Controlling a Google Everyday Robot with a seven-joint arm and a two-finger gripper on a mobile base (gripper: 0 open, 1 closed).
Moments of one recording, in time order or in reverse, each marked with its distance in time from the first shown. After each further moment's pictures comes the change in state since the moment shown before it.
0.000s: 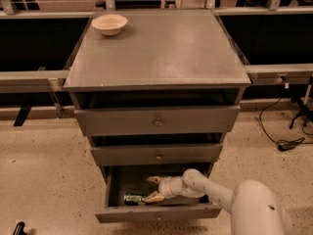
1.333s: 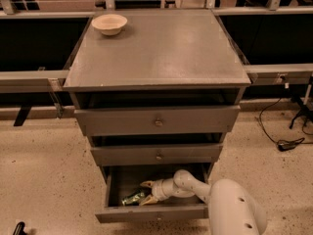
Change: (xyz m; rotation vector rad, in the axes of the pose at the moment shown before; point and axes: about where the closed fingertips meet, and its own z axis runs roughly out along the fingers) arm 0.026 0.011 0.061 -0.096 0.018 -0.012
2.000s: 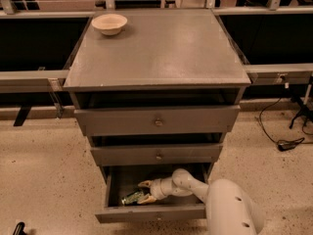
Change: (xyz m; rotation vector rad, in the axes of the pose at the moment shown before) arm -0.007 -0.004 0.007 -0.007 -0.015 -0.037
